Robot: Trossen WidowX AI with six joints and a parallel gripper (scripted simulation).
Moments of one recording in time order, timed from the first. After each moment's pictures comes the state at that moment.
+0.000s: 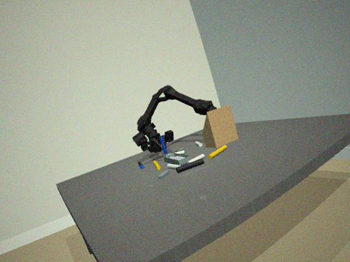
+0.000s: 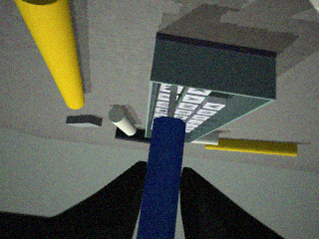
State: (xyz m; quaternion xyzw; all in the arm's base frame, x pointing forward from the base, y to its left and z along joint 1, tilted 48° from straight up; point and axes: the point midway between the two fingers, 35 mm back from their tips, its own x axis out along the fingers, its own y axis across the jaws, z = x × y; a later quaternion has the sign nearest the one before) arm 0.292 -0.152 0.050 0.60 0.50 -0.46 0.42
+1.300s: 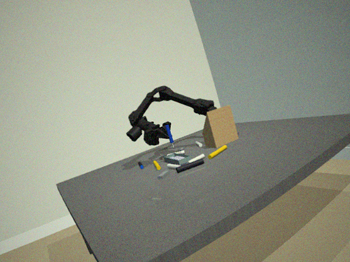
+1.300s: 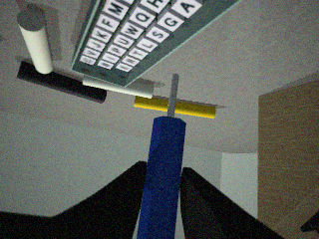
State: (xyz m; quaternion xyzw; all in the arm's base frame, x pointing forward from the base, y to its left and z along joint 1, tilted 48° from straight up) arm 0.281 -0.085 0.051 0.43 0.66 -0.48 0.38
